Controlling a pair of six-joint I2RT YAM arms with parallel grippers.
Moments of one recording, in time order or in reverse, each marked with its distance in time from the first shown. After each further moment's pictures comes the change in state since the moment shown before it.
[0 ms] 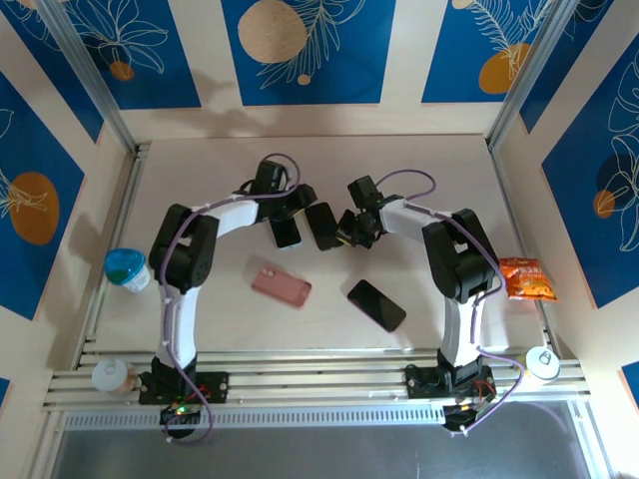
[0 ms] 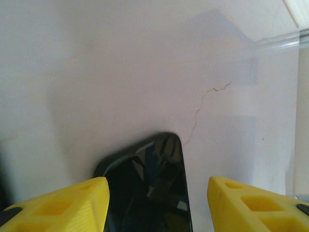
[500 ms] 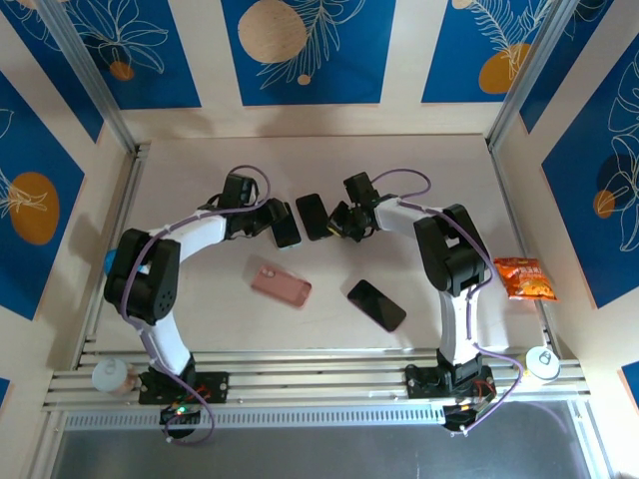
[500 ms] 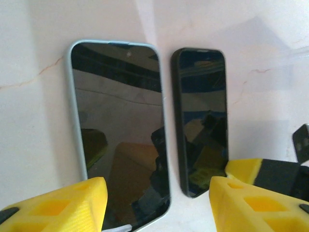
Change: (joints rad) left arm 0.064 -0.306 -0.303 -0.105 -0.089 0.060; right arm 0.003 0.077 0.055 0.142 -0.048 0.114
